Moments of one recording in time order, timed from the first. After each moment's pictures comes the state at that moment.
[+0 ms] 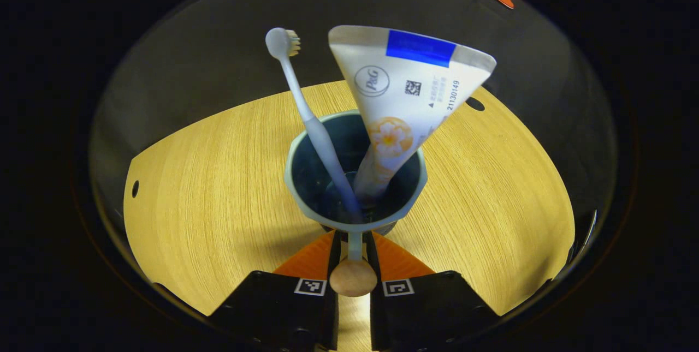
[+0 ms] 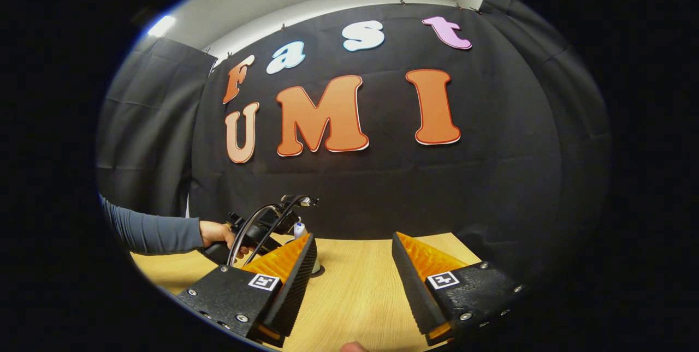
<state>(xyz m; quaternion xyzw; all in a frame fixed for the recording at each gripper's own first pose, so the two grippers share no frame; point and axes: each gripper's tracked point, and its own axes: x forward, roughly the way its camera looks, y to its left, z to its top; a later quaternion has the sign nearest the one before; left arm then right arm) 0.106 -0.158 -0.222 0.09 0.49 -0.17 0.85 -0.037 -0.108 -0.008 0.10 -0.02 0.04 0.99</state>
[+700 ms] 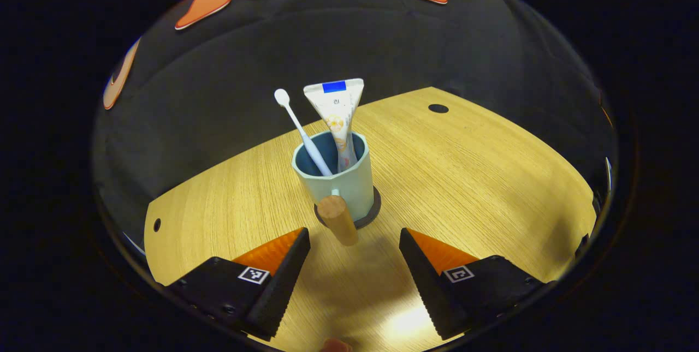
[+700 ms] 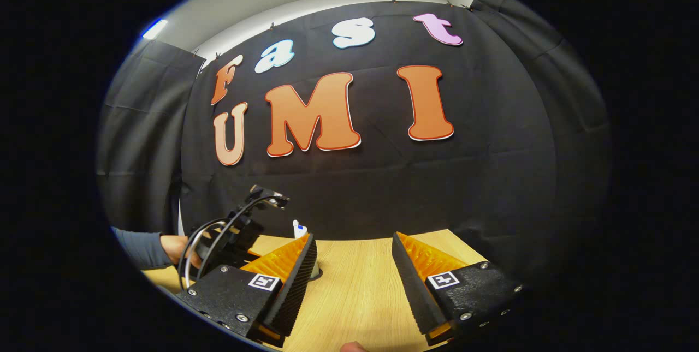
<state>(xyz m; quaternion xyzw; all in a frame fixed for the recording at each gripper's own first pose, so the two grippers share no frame) 0.064 -0.163 -0.175 0.16 0.34 -0.21 0.90 -0.019 -0.101 -0.006 0.12 -0.02 0.01 0.99</state>
